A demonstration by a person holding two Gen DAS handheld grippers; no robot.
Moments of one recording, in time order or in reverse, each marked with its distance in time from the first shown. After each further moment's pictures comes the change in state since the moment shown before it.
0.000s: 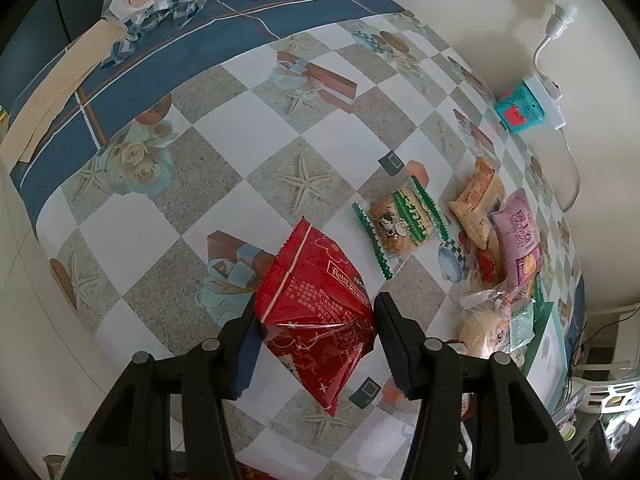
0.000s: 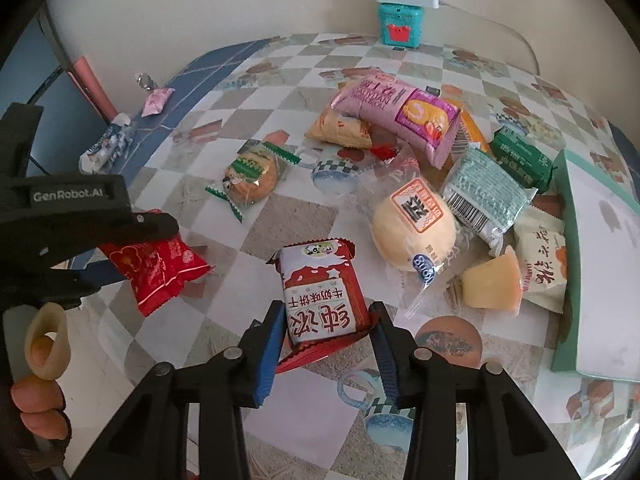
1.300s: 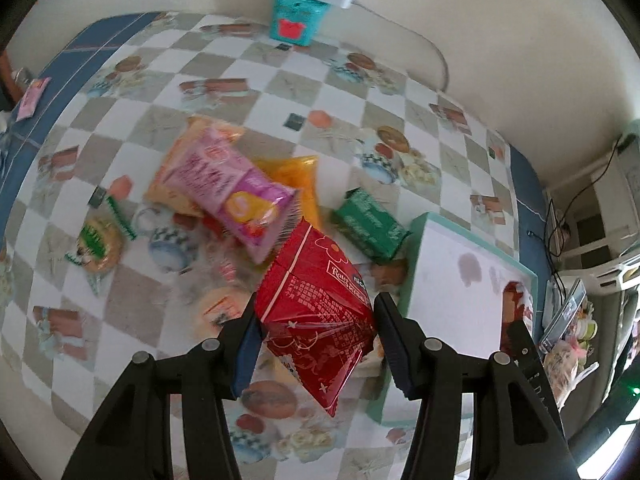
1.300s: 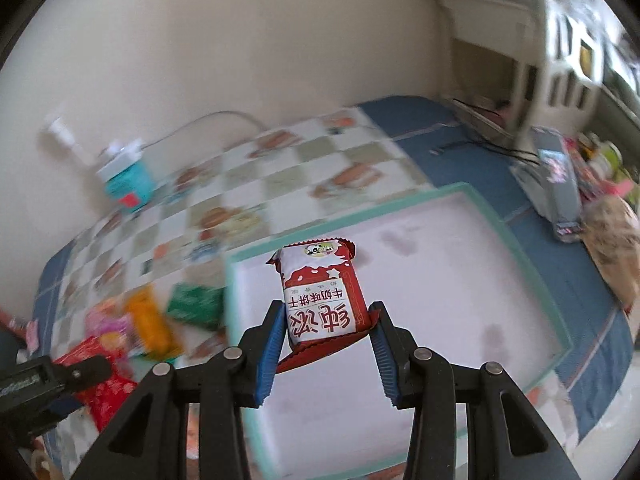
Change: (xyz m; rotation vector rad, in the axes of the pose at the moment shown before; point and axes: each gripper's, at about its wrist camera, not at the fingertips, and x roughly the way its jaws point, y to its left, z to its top) left arm 0.012 -0.250 -0.061 0.476 0.067 -0.082; right arm -0.098 -0.267 0.018 0.612 -0.268 -0.365
